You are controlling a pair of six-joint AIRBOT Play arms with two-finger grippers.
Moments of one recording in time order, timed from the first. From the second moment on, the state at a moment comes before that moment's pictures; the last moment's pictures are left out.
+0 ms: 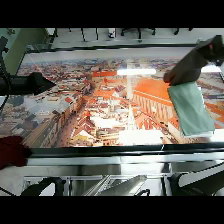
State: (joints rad) left arm 0.10 -1.11 1.47 -2.22 1.37 1.66; right arm -0.52 -1.76 2.07 2.48 -1.28 -1.62
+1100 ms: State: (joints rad) left arm 0.10 -1.11 1.47 -2.22 1.37 1.70; right arm -0.55 -1.12 1.22 1.79 -1.36 -0.78
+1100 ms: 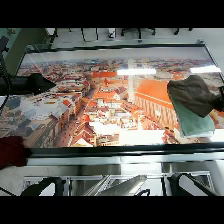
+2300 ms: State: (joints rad) left arm -0.12 -1.01 1.28 -2.22 1.29 1.68; right arm -0.17 -0.96 1.08 2.07 -1.15 -1.31
